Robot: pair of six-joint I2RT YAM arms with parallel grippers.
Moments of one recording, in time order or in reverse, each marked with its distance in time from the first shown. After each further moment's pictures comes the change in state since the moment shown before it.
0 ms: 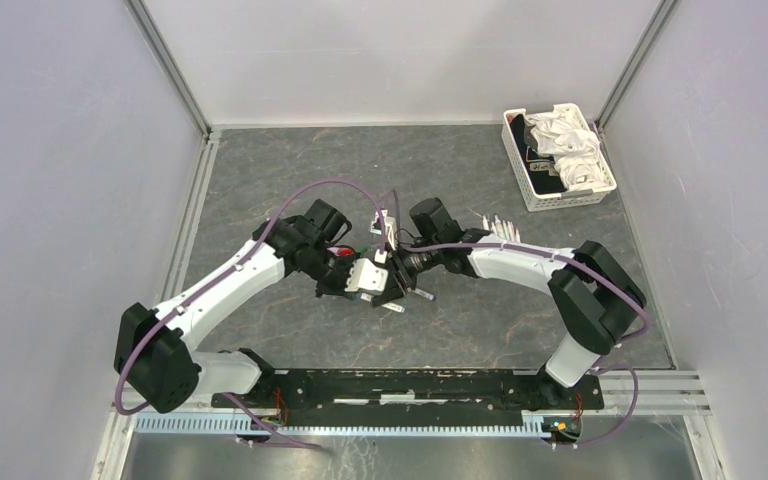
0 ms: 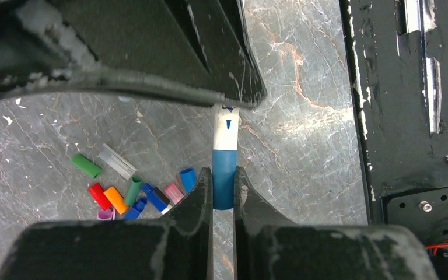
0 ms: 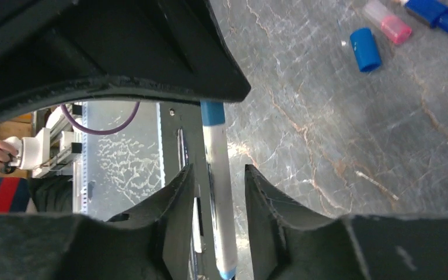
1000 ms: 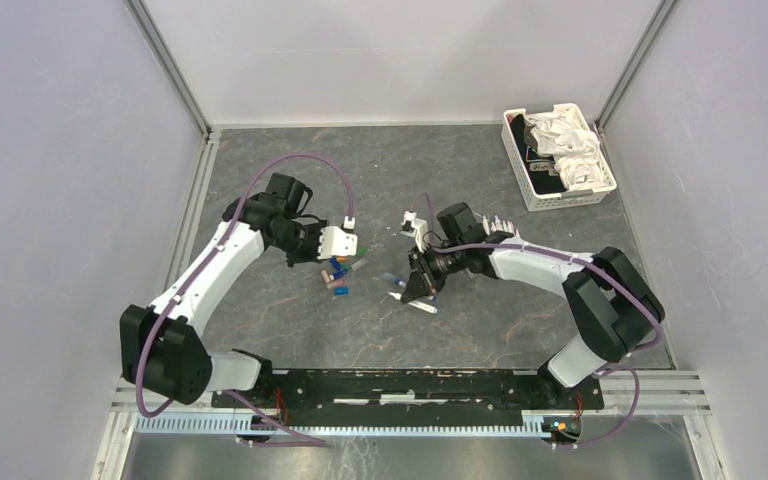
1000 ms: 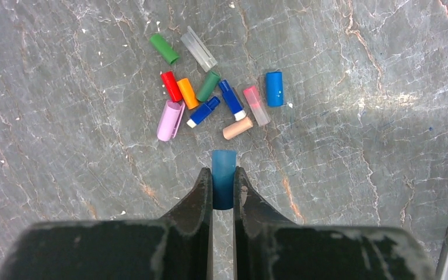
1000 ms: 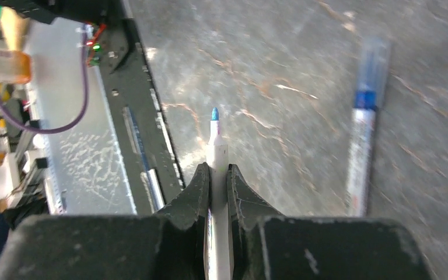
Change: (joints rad) left arm 0.296 0.041 0.089 -0.030 -0.109 0.181; right arm -0.116 -0.066 -0.130 -0.056 0.072 -0.059
